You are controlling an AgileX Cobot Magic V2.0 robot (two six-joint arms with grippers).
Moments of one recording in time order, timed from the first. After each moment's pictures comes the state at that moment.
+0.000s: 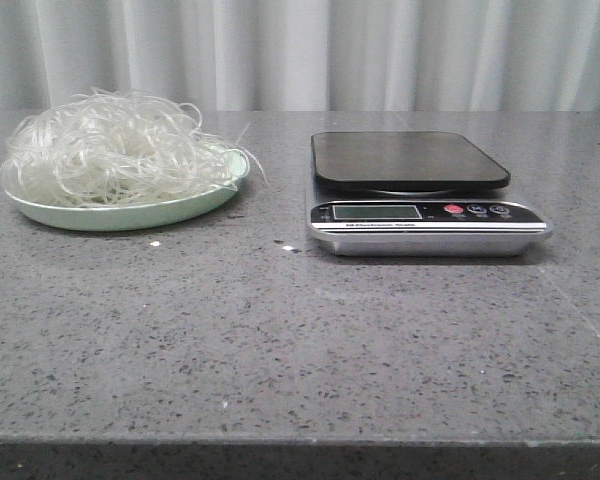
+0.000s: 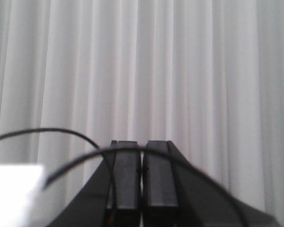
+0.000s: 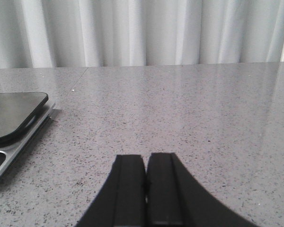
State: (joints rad) left arm 0.00 0.02 -0.25 -0.11 -0.21 0.11; right arm -0.06 -0.01 0.03 0.09 0.06 -0.01
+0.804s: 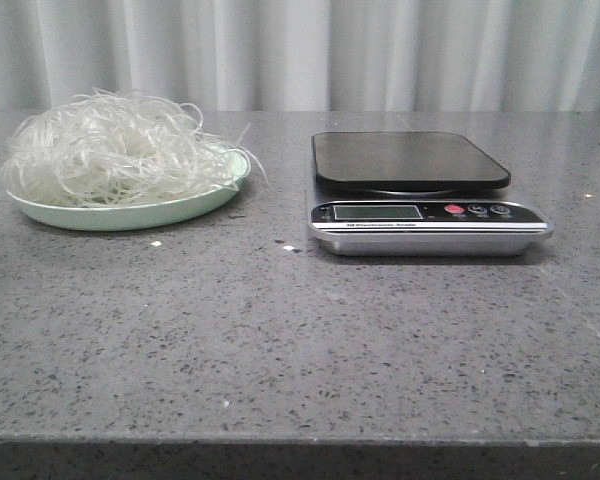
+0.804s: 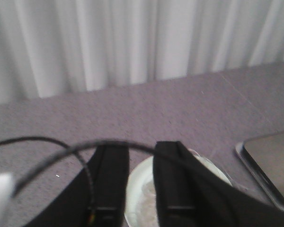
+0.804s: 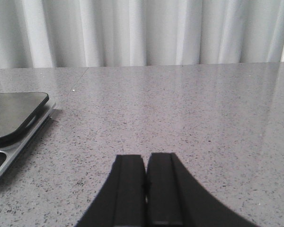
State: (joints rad) left arm -0.24 0.93 -1.13 -0.10 0.62 0.11; right arm -0.06 -0.01 0.03 0.09 0.06 -0.01
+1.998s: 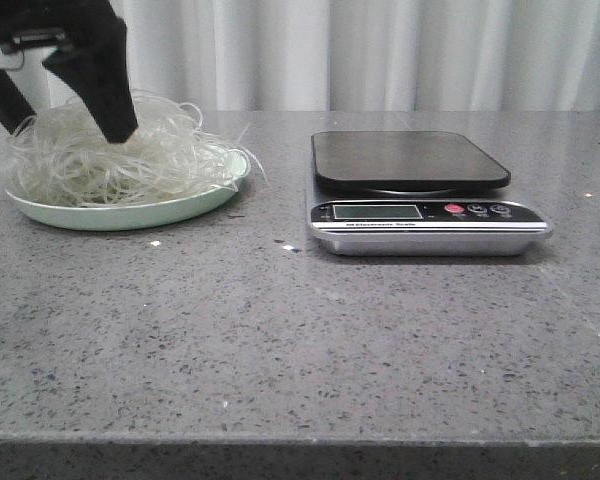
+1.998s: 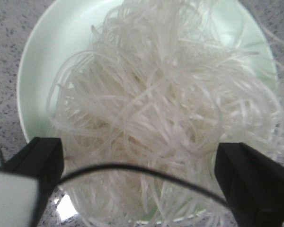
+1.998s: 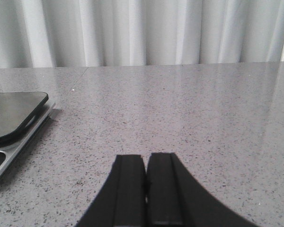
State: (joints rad) left arm -0.31 1.60 -1.31 -0.14 0.92 0.13; right arm -0.06 -0.01 0.03 0.09 0.06 -0.01
